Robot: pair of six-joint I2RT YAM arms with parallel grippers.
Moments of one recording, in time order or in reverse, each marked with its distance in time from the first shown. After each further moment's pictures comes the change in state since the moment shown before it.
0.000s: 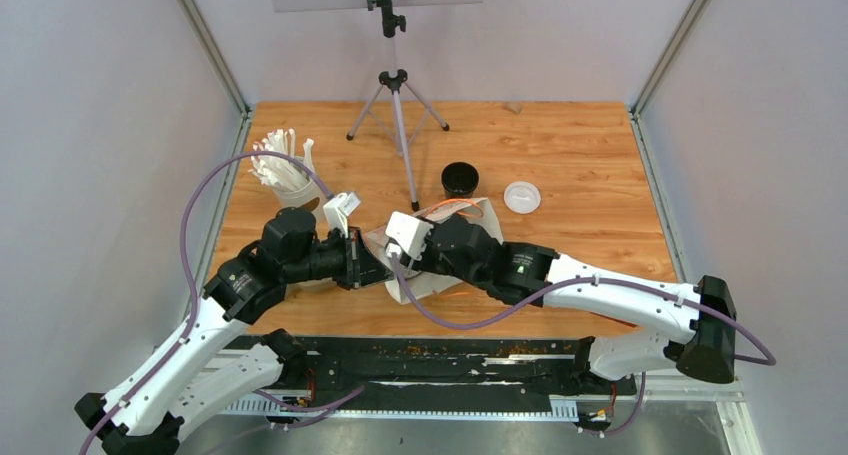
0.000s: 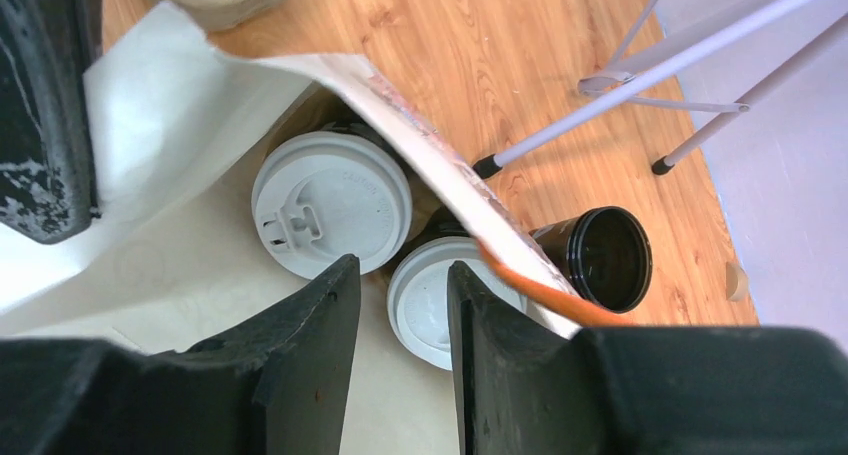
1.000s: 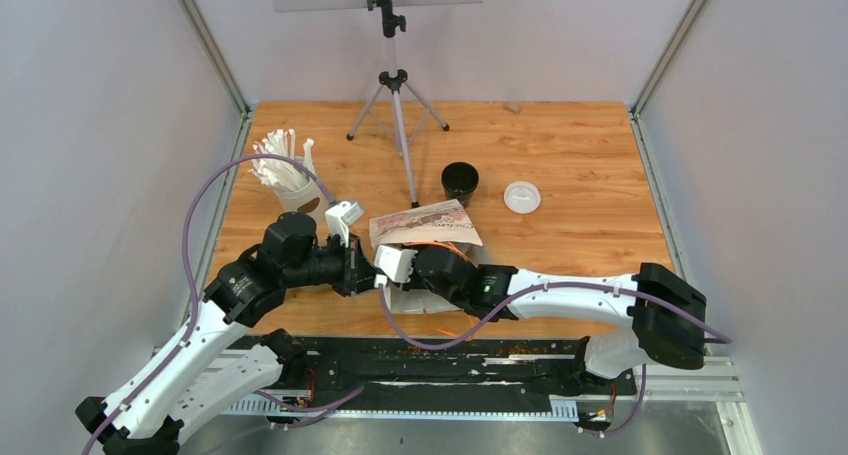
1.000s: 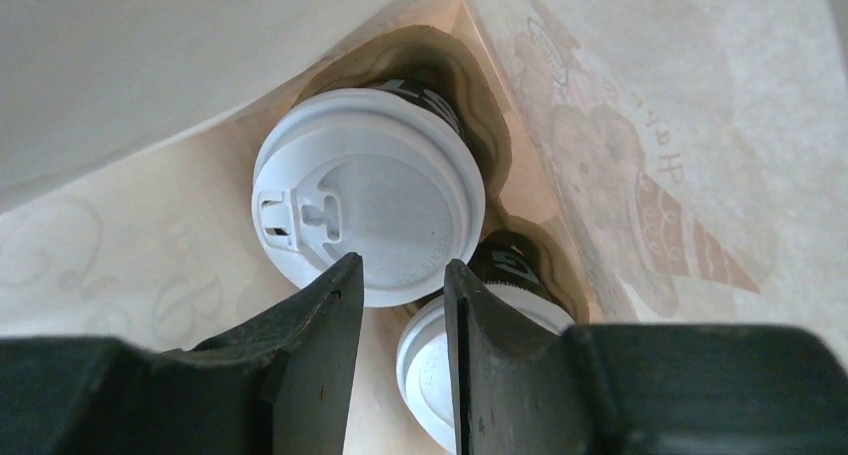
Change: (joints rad) left arm 0.011 -0.019 -0.033 -0.045 0.006 0.145; right arm 0.025 0.167 -0.208 0.349 0.088 -0.139
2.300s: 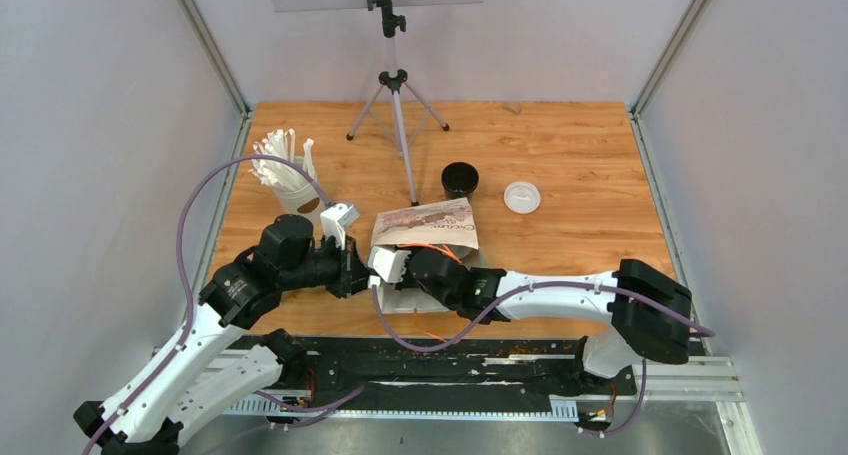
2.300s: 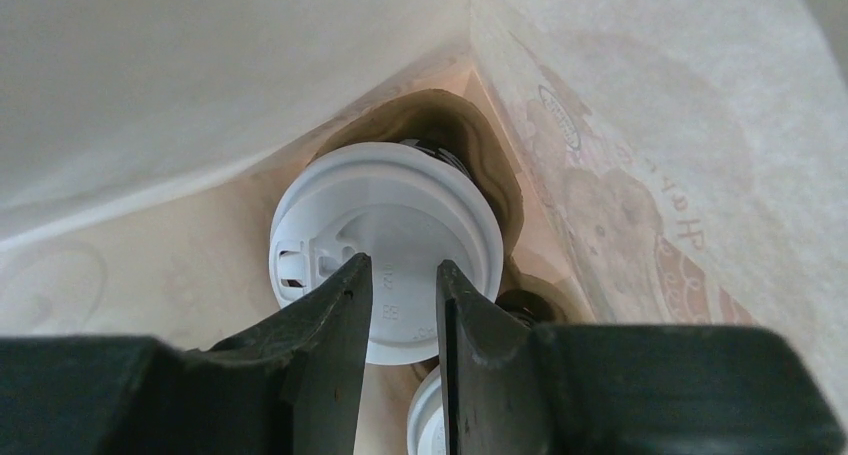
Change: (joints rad) left arm -0.002 -0.015 0.008 -0.053 -0.043 0.055; right arm 0.003 0.056 -0.018 0.129 0.034 -0.031
